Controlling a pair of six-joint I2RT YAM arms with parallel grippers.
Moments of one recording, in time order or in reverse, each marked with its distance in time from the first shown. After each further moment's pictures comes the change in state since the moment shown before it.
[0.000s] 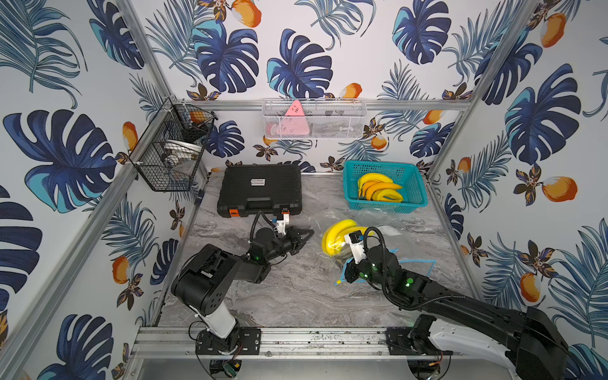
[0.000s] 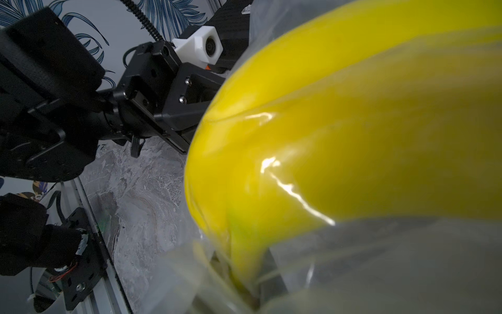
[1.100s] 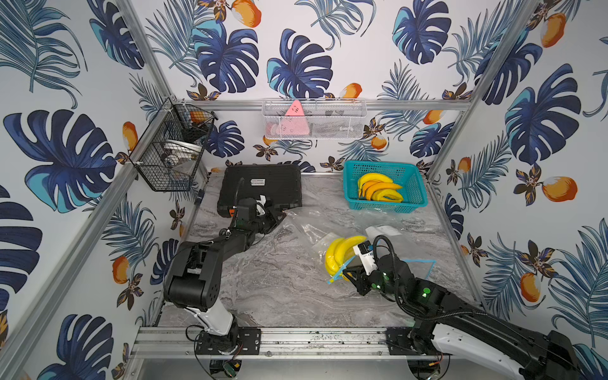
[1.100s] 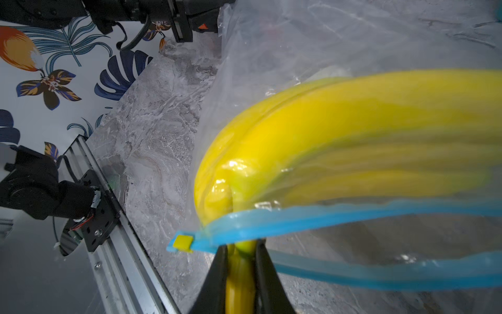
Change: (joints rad) left arm 0.287 0.025 0.371 -0.765 -0.069 0.499; right arm 0.000 -0.211 -0.024 -0.288 -0.107 0.025
